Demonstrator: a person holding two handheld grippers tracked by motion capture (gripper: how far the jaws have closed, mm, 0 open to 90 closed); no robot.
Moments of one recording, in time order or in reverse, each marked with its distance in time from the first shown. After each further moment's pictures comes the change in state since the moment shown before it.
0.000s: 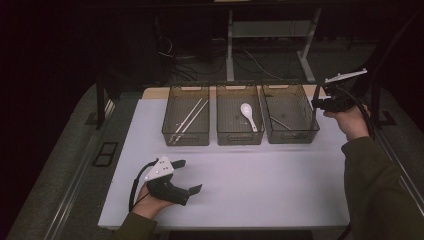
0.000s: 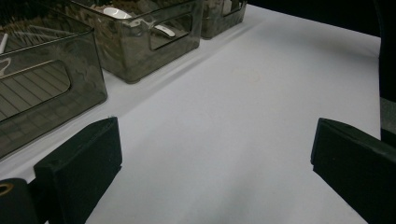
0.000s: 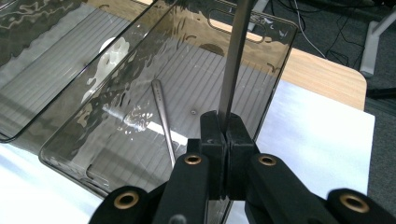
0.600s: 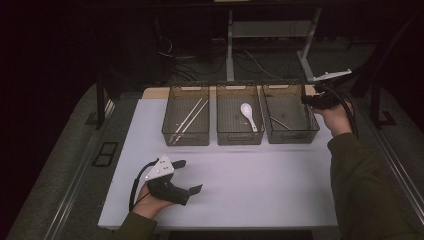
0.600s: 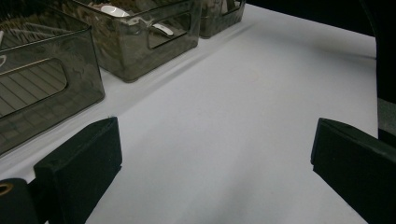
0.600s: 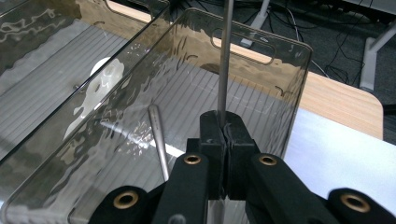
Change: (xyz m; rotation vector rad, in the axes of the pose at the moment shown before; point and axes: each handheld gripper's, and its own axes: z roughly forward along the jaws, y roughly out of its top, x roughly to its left) left arm 0.000 0.000 0.001 0.002 -0.008 -0.009; right arm 0.007 0.010 0.037 -0.054 -0.008 -0.006
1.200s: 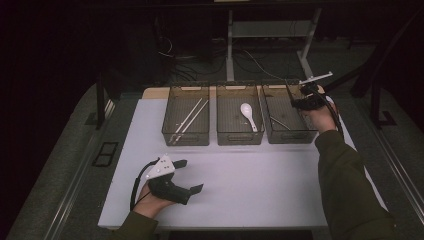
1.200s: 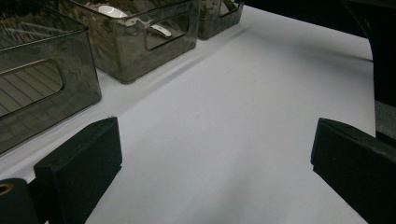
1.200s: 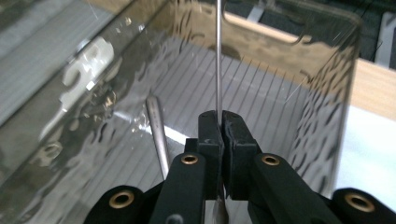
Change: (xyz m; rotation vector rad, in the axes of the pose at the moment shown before) left arm 0.001 0.001 0.003 -0.001 -0.009 -0.005; right arm 0.008 0.000 0.045 0.083 0.002 0.013
